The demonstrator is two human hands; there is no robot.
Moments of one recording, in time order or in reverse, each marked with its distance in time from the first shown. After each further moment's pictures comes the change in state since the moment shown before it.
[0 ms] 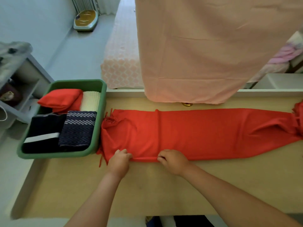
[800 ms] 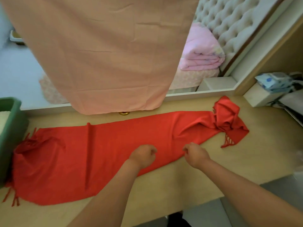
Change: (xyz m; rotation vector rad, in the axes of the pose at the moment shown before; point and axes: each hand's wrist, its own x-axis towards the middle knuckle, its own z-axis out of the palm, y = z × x) left_hand 0.089 0.353 0.033 -0.361 -0.229 0.382; right_hand -0.184 0.276 -0.135 -0.164 0.213 0.619
